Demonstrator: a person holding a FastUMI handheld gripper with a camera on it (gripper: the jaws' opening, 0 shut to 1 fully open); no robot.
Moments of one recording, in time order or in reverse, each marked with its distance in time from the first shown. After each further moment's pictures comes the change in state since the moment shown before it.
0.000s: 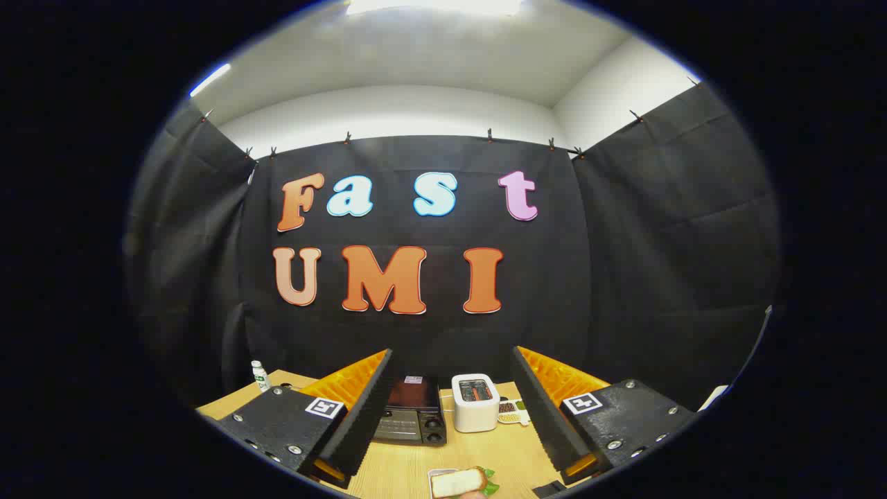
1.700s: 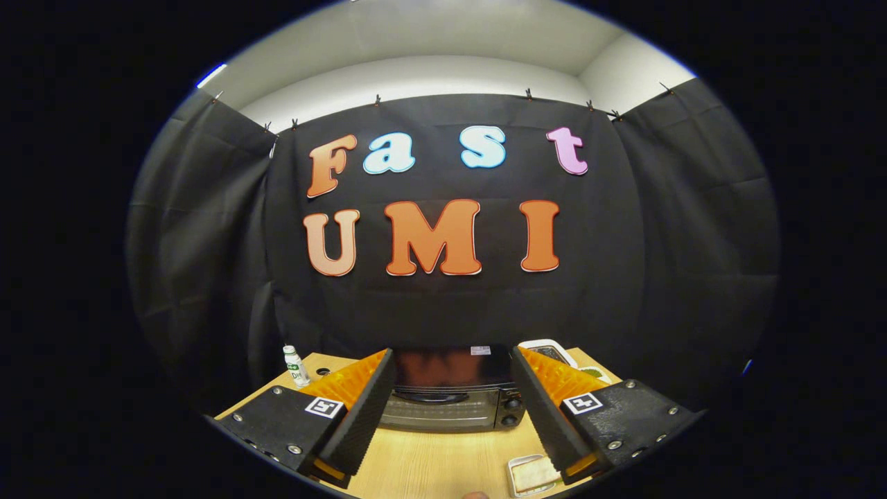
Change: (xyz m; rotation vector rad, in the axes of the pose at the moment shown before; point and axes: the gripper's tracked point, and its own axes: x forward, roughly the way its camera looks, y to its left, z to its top) arm 0.058 0.130 -0.092 0.043 0.161 0.099
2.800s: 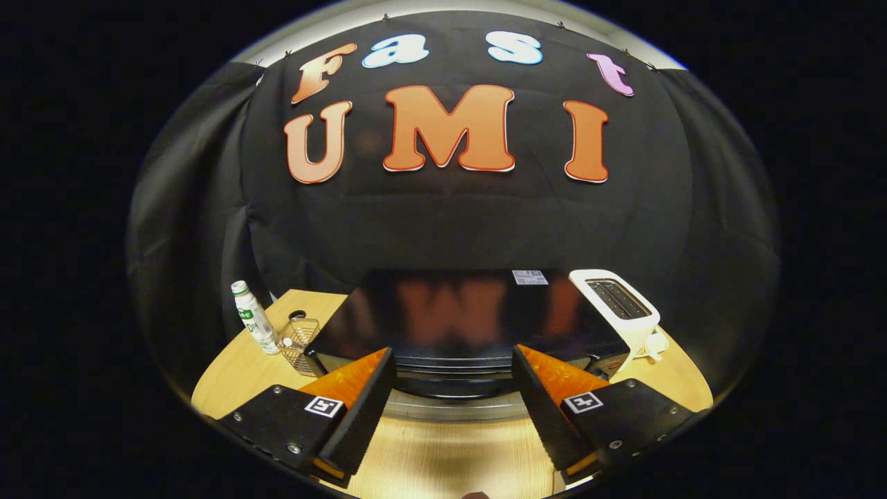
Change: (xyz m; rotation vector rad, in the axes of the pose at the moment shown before) arm 0.171 0.041 -0.155 -0.060 0.350 -0.008
